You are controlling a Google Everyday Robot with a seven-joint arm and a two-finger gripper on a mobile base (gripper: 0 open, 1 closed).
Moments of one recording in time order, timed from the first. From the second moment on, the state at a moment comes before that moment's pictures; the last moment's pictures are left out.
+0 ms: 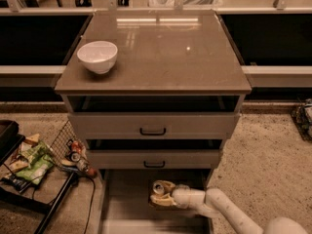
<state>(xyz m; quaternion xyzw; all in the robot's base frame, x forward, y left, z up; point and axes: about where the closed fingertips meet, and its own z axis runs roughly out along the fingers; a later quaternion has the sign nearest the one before) 0.522 -0.013 0.311 -0.38 0.57 0.51 0.52</state>
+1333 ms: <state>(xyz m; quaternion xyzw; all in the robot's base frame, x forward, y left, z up) 0.496 0.044 0.225 -0.52 0.57 0.42 0.48</state>
